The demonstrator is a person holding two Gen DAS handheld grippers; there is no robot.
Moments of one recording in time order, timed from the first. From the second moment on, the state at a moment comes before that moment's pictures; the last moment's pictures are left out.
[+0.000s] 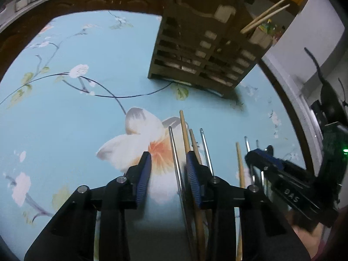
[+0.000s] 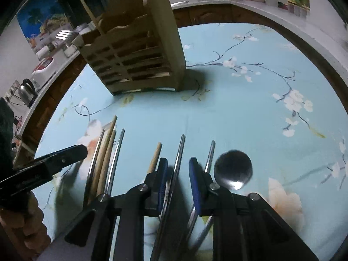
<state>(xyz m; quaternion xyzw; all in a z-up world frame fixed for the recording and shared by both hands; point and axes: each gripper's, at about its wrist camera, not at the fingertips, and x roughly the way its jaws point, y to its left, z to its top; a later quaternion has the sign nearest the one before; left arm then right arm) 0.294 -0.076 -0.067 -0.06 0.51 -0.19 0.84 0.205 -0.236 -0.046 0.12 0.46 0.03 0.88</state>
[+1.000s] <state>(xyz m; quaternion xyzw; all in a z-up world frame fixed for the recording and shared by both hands) 0.267 -0.039 -0.019 -0.06 0.45 -0.23 0.86 0.185 -0.237 0.009 0.17 0.41 0.08 0.90</state>
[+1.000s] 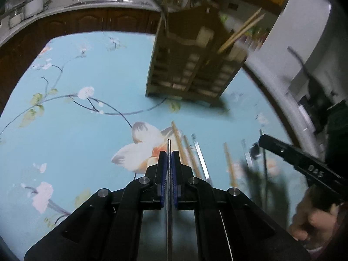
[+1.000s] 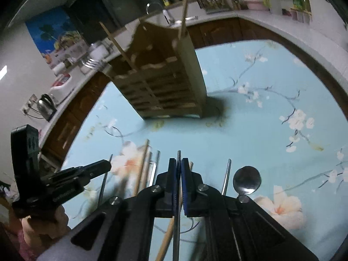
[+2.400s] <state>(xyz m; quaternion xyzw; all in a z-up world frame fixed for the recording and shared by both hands) 0.201 0.005 0.128 -0.12 0.28 -0.27 0.91 0.124 -0.253 0.158 0.14 0.23 0.10 0.96</state>
